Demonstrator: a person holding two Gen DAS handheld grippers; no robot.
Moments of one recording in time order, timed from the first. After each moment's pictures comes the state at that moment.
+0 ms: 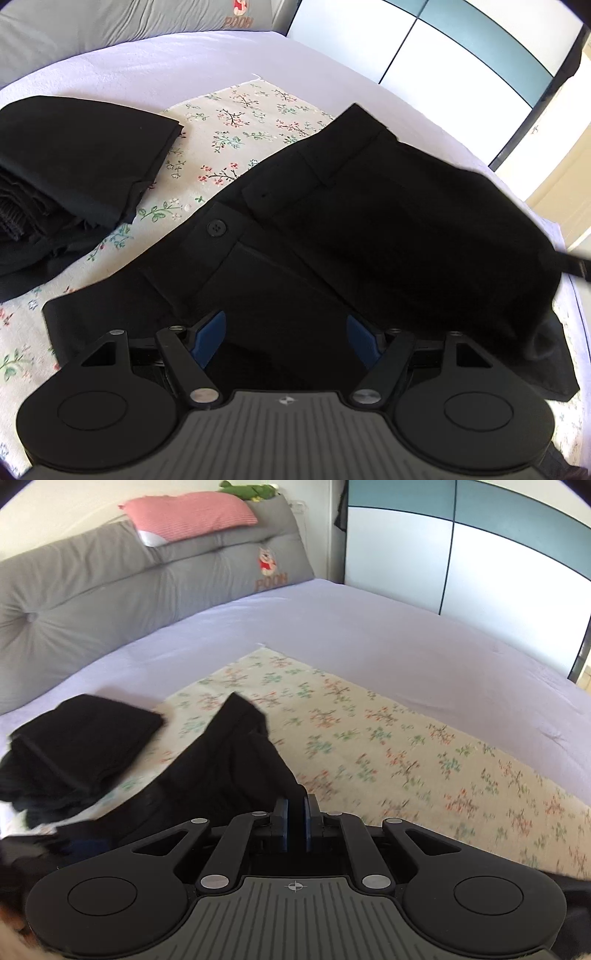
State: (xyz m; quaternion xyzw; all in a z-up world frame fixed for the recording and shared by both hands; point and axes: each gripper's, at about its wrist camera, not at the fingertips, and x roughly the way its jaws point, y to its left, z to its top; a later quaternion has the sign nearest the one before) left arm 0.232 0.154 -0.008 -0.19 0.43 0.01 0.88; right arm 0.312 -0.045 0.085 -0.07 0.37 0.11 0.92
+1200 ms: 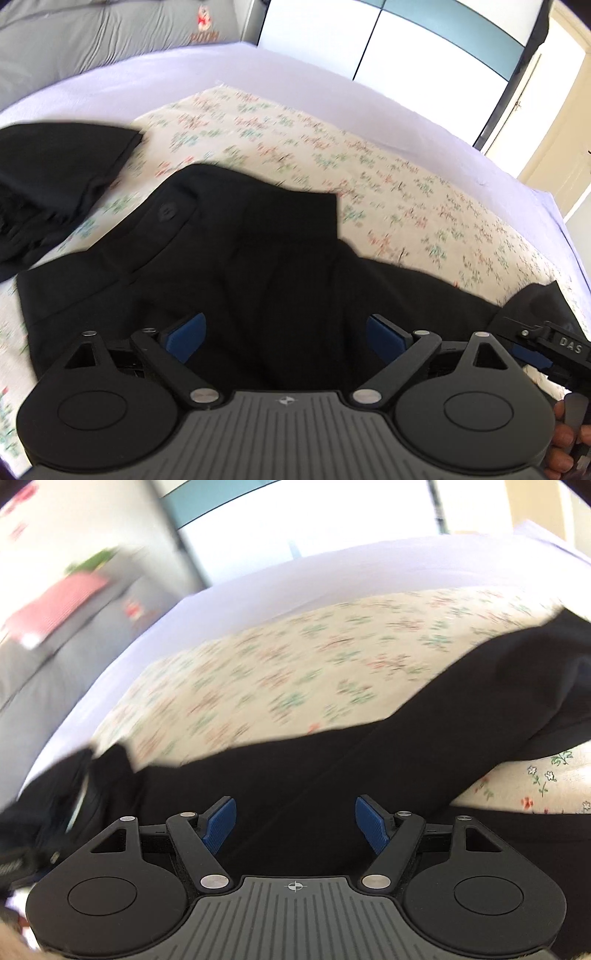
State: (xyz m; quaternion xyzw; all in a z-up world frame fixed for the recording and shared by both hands) left arm 0.215 0.090 -0.016 -0.13 0.40 0.00 0.90; right arm 0.201 -0.169 -0.022 0.19 0.35 -0.06 0.91
